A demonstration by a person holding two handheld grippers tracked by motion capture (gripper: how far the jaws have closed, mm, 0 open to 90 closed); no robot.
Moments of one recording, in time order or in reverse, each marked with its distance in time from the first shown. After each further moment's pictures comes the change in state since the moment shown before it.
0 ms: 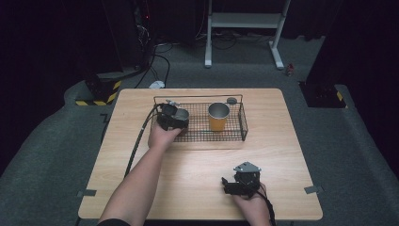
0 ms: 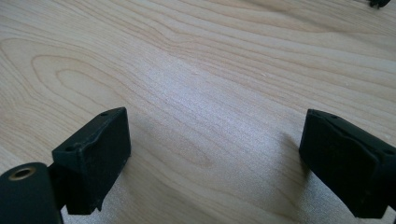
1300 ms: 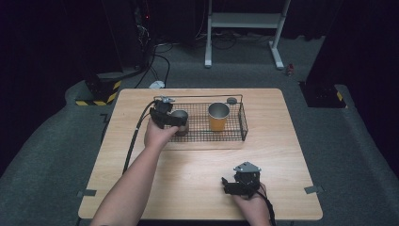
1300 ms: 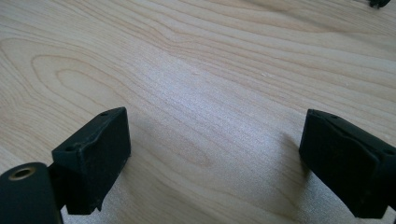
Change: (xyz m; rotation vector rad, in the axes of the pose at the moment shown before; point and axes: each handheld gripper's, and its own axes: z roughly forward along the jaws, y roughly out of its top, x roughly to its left) left arm 0.000 0.007 -0.038 -0.110 0.019 -0.008; right arm 0.000 0.000 0.000 -0.002 0.000 0.003
